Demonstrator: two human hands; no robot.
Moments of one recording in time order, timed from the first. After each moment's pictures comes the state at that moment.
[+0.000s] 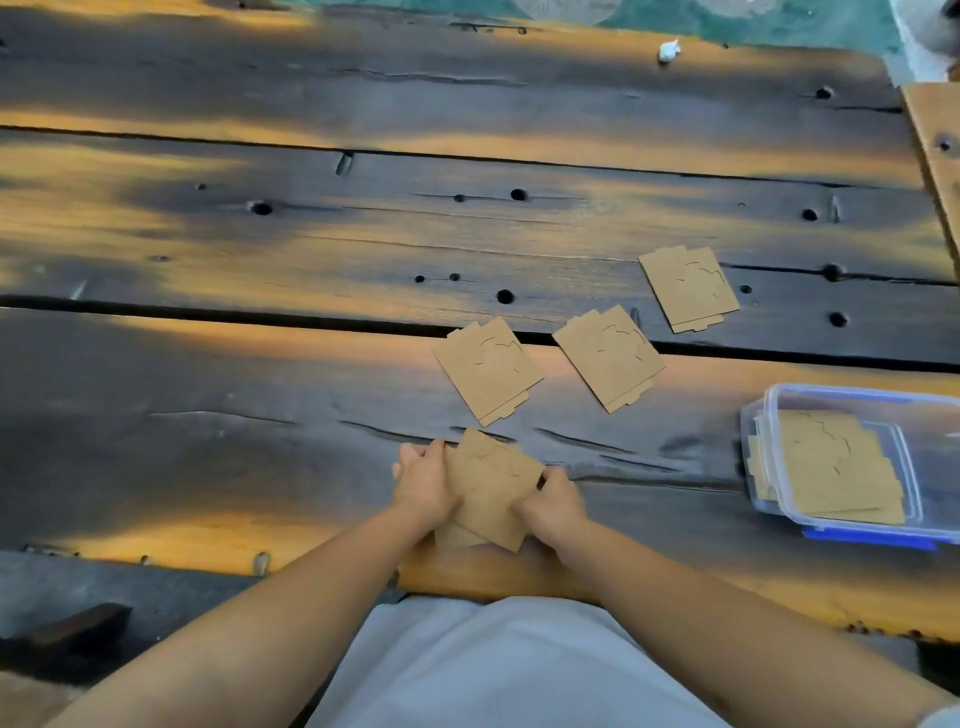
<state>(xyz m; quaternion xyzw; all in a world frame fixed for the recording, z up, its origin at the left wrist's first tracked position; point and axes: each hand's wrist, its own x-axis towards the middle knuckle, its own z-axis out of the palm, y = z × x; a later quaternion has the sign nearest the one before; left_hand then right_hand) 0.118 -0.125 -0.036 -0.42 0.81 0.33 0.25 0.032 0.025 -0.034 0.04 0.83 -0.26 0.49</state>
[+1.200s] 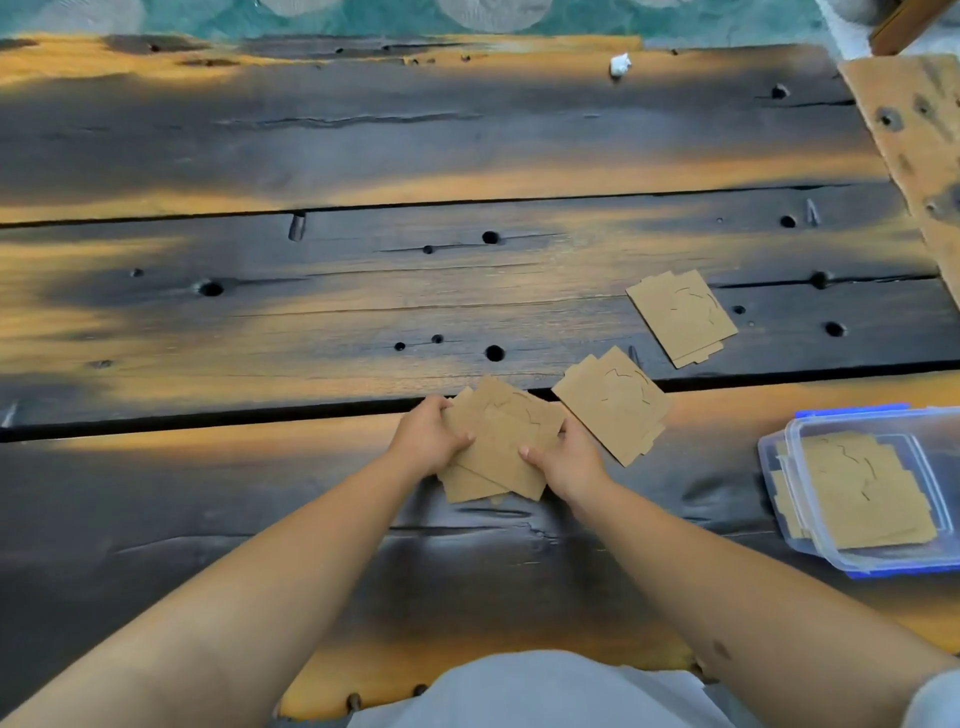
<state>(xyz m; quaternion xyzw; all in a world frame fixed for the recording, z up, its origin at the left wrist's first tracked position) -0.014 -0.242 -0.051 -0.38 0.81 0.40 0.19 -0.074 -0.053 -0.052 0.08 0.83 -0.42 0.37</state>
